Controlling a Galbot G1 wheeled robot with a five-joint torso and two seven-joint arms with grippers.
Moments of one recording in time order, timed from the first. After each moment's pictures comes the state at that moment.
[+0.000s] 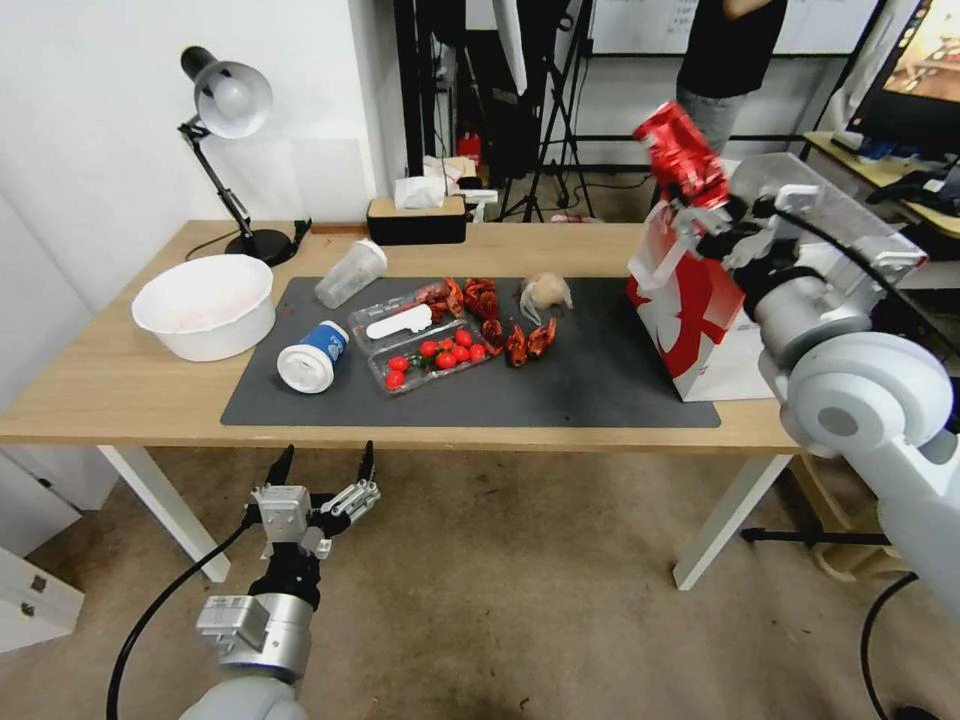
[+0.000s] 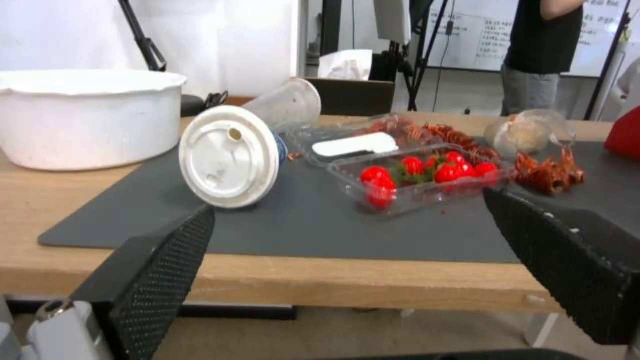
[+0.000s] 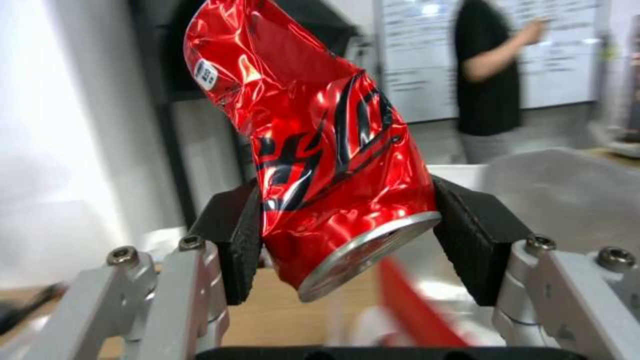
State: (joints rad) left arm 1.78 -1.50 -0.52 -2.26 -0.18 -0.04 -0.01; right arm -0.76 0.71 0.30 2.15 1.07 -0.29 0.62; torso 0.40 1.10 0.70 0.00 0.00
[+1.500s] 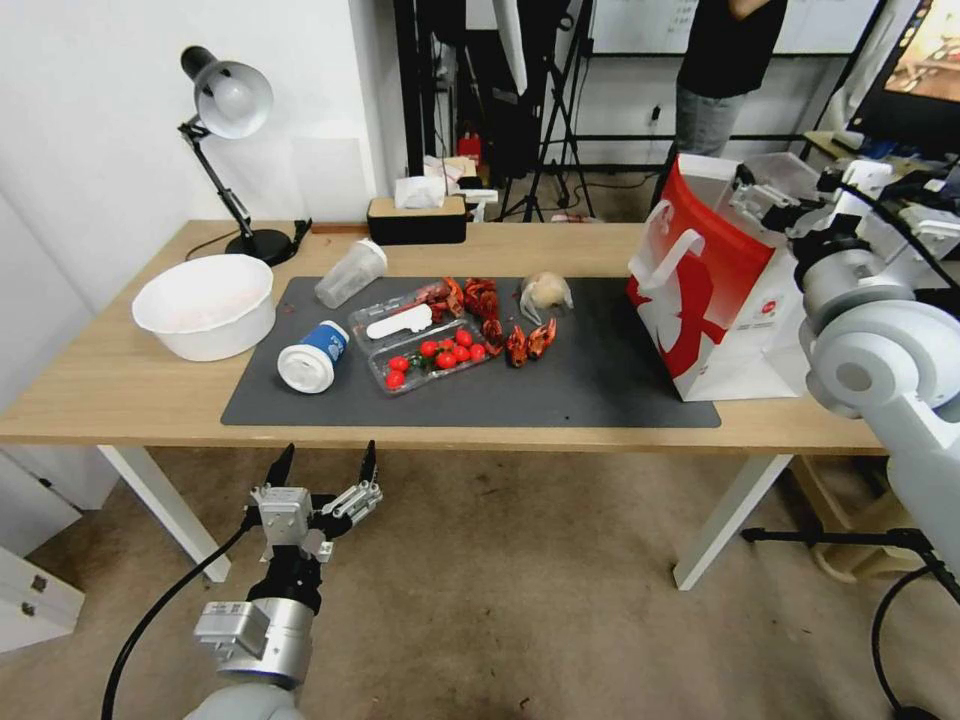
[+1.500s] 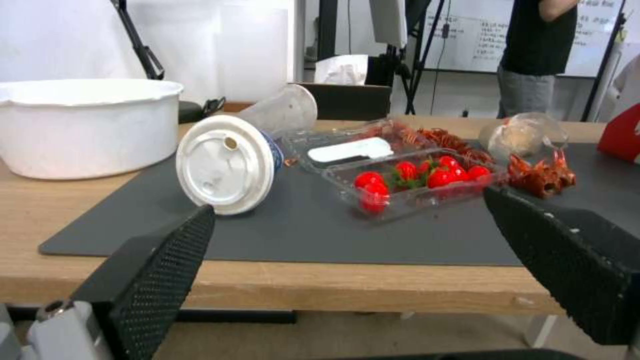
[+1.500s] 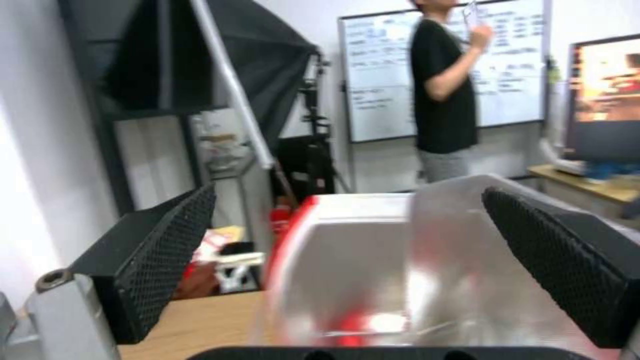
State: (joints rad) left arm 1.80 -1.51 -0.51 -2.27 -0.15 -0.04 0.00; right arm -0.75 0.71 0.35 2.05 1.02 -0.25 0.55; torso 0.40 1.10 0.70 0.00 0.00
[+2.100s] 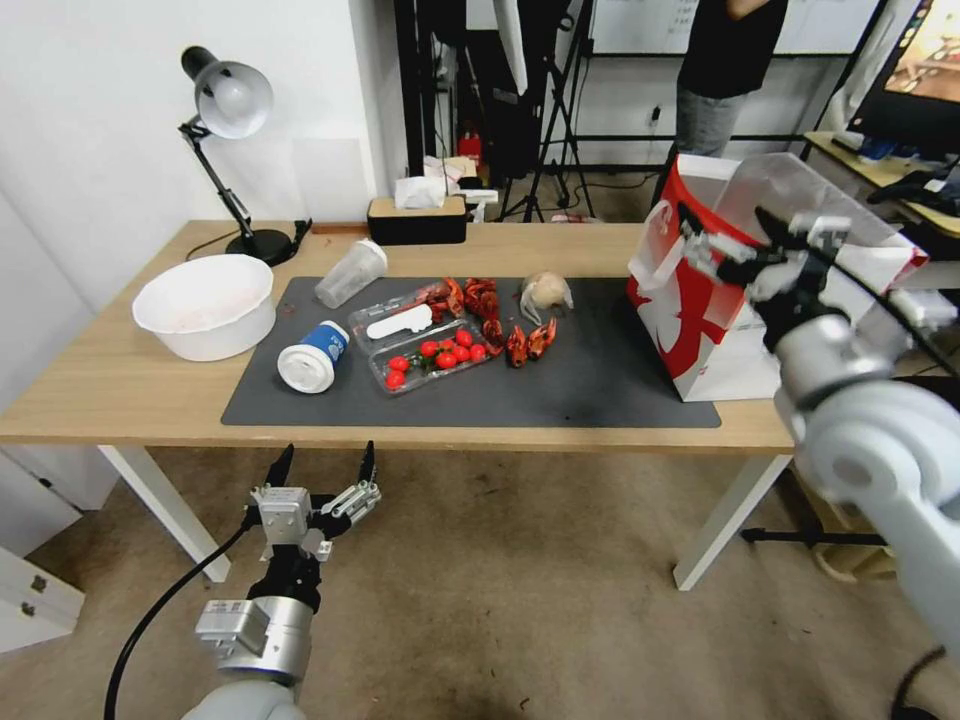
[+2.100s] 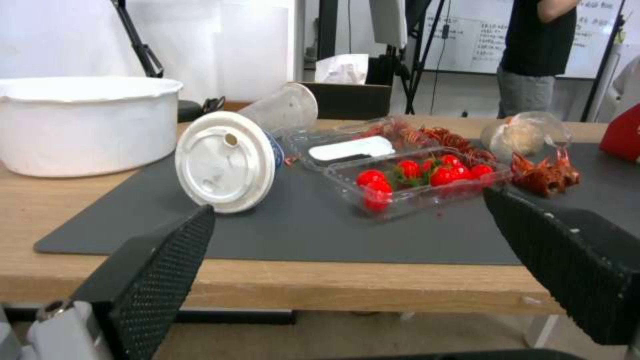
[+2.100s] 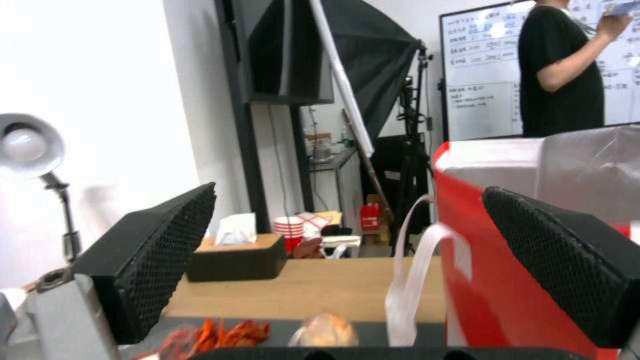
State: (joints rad) left arm 1.78 -1.51 -0.52 -2.25 -0.16 -0.05 0.00; right arm -1.17 0.75 0.49 2.25 0.93 -0.09 0.32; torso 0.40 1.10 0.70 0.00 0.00
